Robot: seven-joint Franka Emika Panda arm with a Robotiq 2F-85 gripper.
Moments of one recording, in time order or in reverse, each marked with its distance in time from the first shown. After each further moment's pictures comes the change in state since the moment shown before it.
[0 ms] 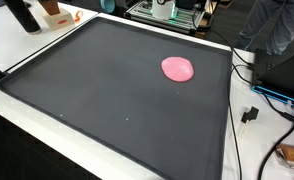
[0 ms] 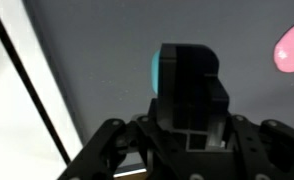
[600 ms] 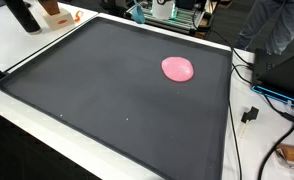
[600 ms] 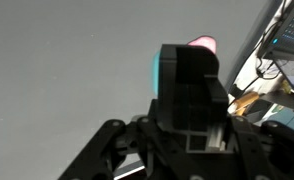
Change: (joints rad) arm 0.260 0.098 -0.131 -0.002 0.440 -0.105 -0.386
